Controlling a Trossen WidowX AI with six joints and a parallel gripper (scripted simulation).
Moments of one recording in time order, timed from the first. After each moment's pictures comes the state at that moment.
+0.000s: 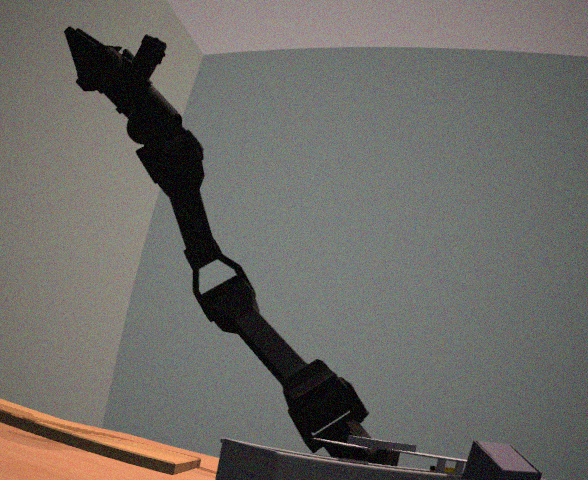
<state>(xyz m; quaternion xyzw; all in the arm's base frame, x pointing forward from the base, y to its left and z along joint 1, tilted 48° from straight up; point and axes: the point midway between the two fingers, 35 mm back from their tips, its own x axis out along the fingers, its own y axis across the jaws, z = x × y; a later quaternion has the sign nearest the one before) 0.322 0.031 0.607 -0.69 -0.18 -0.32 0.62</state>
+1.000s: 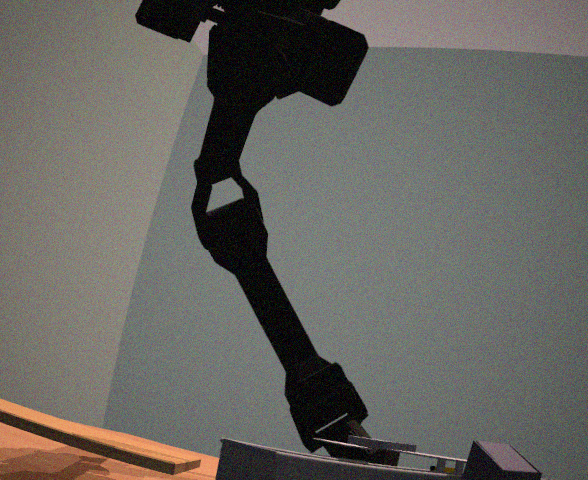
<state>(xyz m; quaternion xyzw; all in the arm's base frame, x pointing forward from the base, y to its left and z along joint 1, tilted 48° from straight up) 0.523 0.121 0.224 -0.53 0.30 0.00 0.79</state>
